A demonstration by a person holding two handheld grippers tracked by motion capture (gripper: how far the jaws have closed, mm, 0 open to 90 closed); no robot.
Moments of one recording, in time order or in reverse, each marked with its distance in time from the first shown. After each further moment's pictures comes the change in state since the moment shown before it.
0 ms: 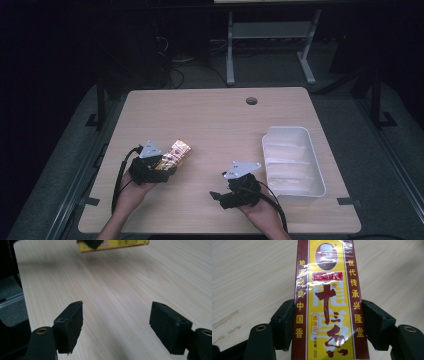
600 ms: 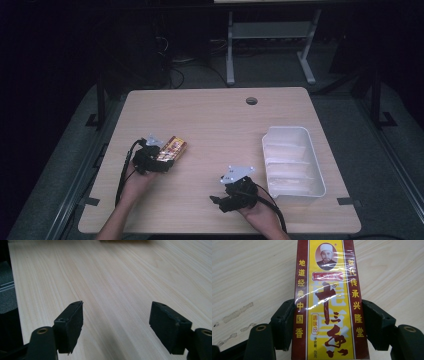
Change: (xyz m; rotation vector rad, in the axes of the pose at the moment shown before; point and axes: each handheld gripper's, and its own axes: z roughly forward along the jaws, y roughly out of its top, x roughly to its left) left arm 0.036 0.004 0.036 0.112 0.087 -0.080; right arm 0.002 -0.011 0.016 0.060 0.001 -0.061
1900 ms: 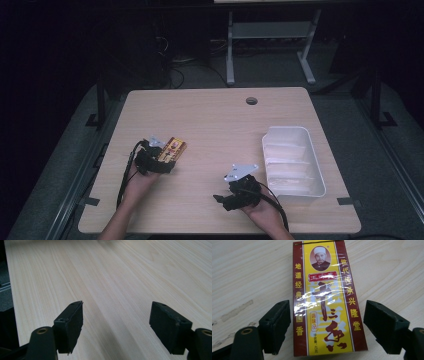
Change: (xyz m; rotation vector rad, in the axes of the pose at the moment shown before) left arm 0.001 -0.001 0.017 0.041 0.042 0.005; right arm -0.010 -0.006 -0.002 0.014 0.006 0.017
